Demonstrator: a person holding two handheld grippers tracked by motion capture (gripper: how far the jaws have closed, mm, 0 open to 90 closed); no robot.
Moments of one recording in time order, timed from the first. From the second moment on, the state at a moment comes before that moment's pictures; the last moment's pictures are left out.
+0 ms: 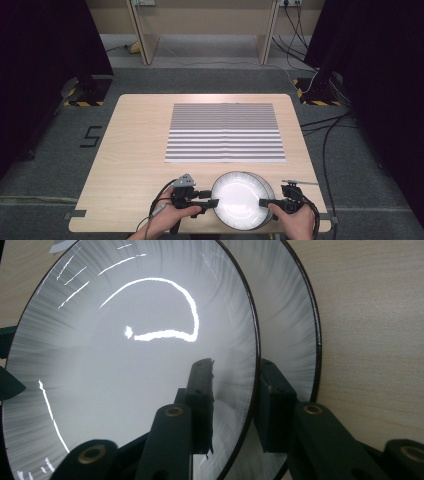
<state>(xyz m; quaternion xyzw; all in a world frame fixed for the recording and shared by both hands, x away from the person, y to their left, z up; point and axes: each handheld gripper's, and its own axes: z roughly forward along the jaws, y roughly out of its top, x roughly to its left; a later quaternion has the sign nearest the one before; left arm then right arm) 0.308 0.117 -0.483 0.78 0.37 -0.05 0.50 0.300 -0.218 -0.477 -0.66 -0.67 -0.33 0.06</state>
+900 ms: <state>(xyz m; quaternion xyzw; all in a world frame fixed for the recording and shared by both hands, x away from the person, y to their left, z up) 0.312 0.120 -0.488 0.77 0.38 -0.06 0.51 0.320 -0.229 -0.483 -0.68 -0.64 -0.33 0.13</state>
